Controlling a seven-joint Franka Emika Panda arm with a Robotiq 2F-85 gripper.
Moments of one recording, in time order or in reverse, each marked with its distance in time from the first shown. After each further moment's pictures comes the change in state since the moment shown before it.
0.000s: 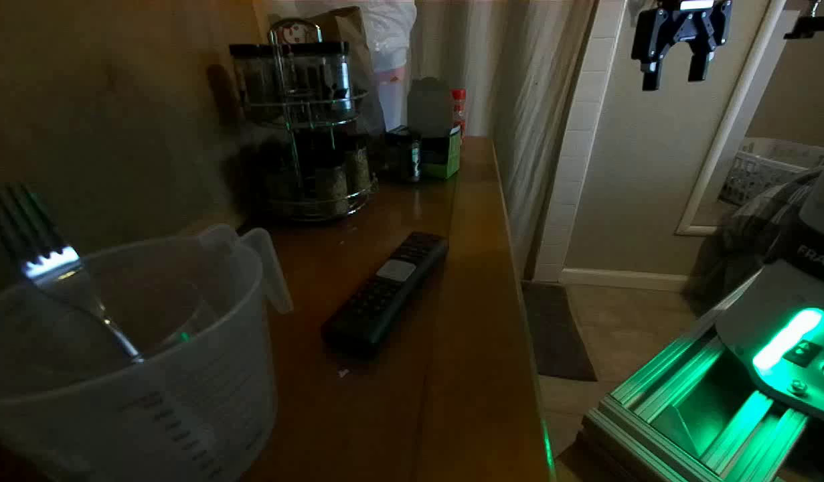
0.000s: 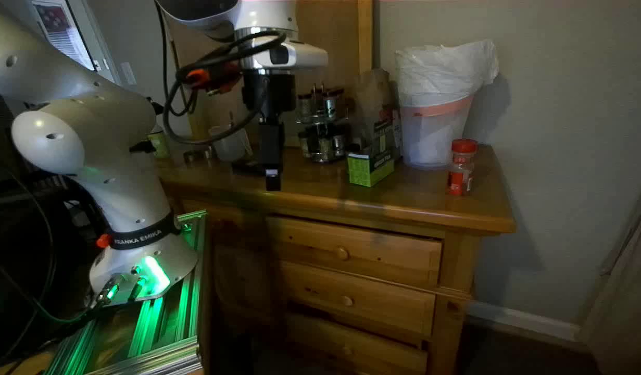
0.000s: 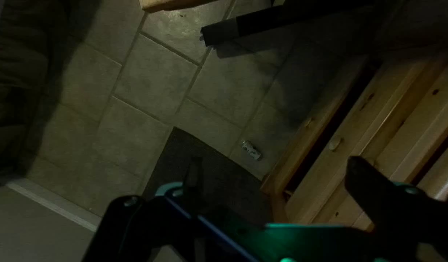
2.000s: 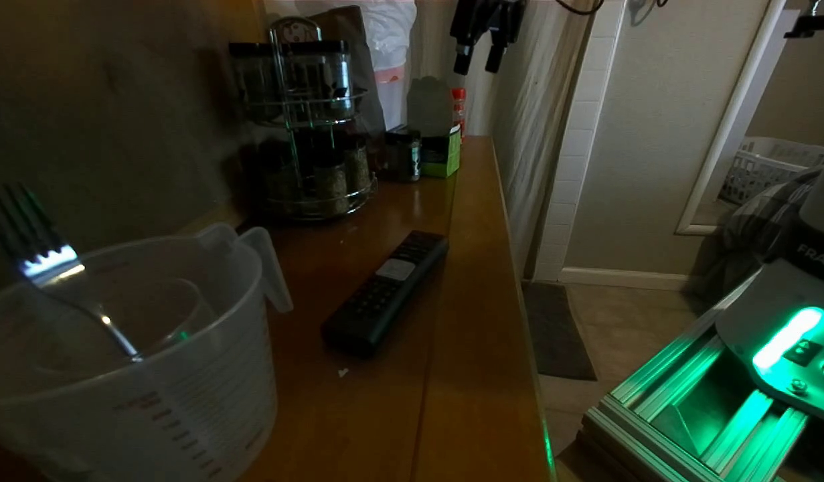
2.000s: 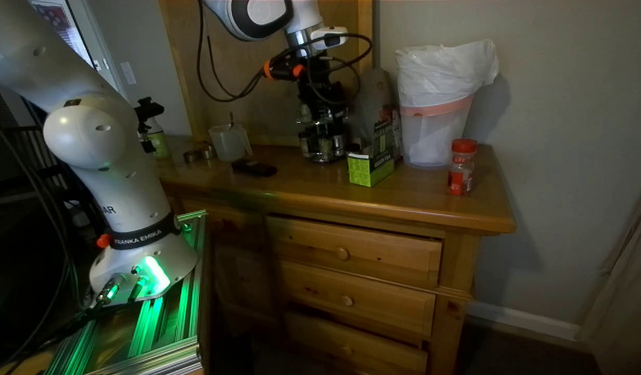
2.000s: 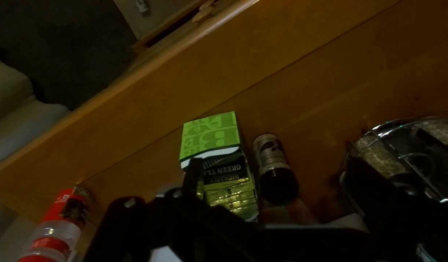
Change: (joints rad) arm 0.454 0.246 0.138 0.147 0.329 0.413 -0.149
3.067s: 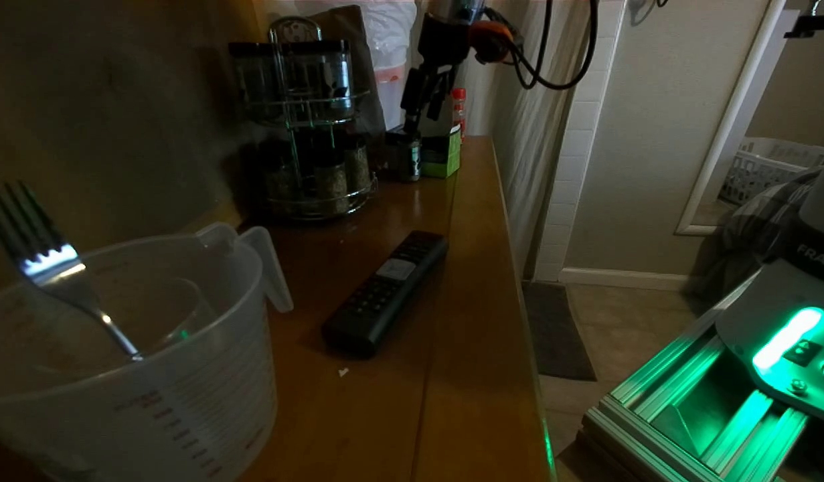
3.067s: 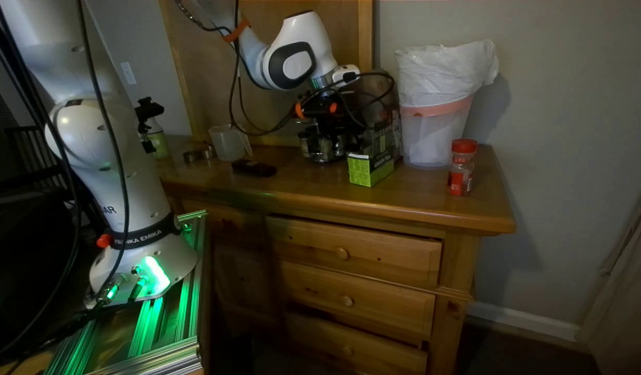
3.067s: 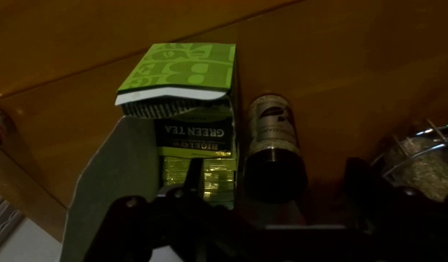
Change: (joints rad) arm 0.007 0.369 0.088 0.072 -0.087 0.422 -0.083
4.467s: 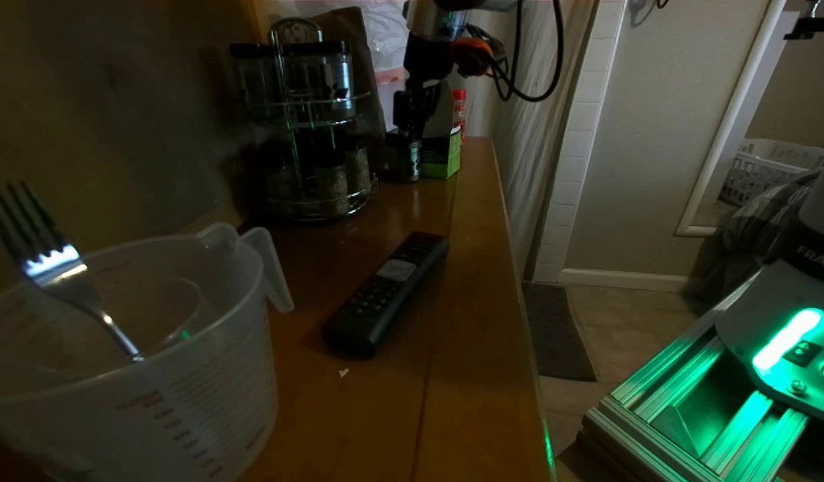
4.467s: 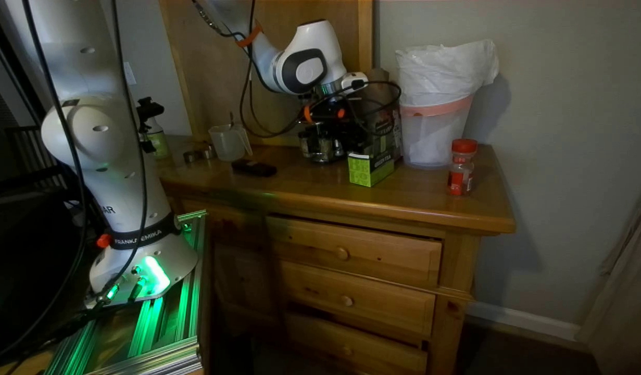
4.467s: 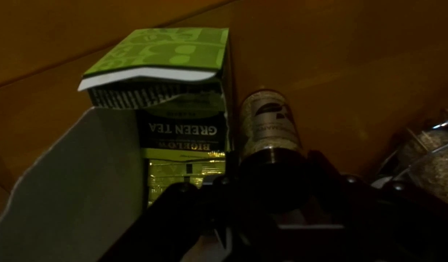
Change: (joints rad) arm -0.040 0.105 0.052 0.092 0.005 -0.030 0.021
